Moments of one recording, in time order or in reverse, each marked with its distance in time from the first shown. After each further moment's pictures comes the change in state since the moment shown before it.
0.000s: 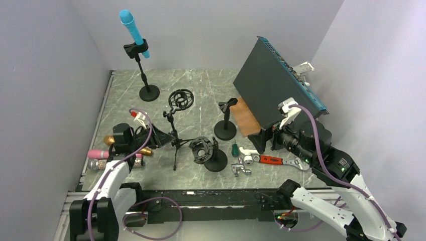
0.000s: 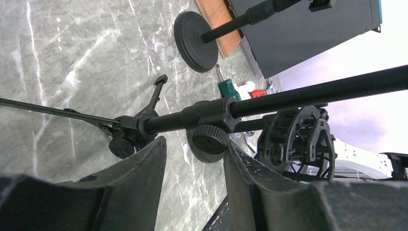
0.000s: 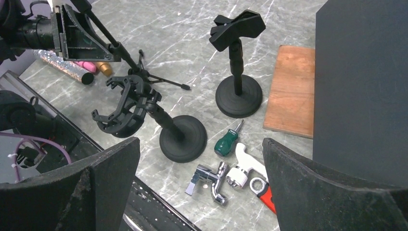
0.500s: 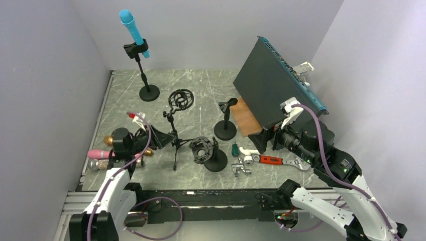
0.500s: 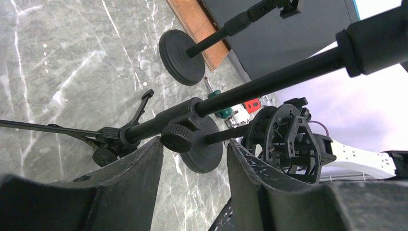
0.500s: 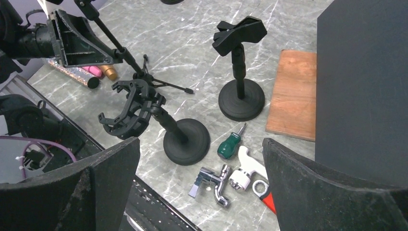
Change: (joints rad) left arm -0.029 -0.114 -0.068 0.135 -0.014 -0.085; right arm 0.000 0.000 0.016 0.000 -0.007 0.010
